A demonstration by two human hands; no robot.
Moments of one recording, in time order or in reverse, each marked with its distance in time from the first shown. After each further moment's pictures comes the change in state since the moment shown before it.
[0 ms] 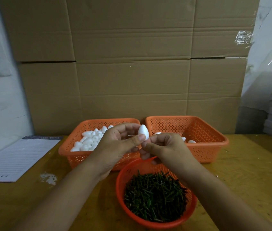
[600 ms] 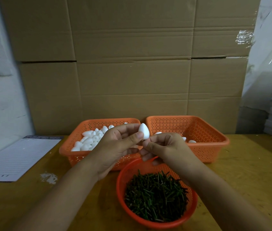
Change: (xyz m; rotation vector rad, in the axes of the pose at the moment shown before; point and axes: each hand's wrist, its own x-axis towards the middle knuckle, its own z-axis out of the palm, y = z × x) left_hand 0.000 0.001 -0.005 -0.056 -0.093 -0.043; right_hand -0.001 -0.002 -0.004 -0.012 -0.070 -0.009
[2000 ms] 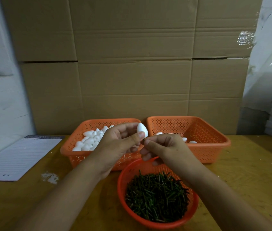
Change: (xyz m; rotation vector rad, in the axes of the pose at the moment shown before) left_hand 0.000 0.003 0.004 0.034 0.104 0.007; right_hand 0.001 0.000 0.004 -0.012 0.012 -0.007
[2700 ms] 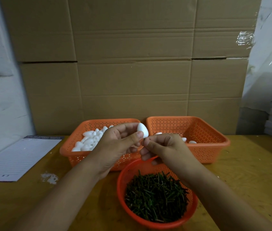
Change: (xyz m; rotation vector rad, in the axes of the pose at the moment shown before) left_hand 0.000 0.001 -0.001 -0.007 -0.021 0.003; right_hand -0.001 0.000 0.001 0.044 0.021 0.000
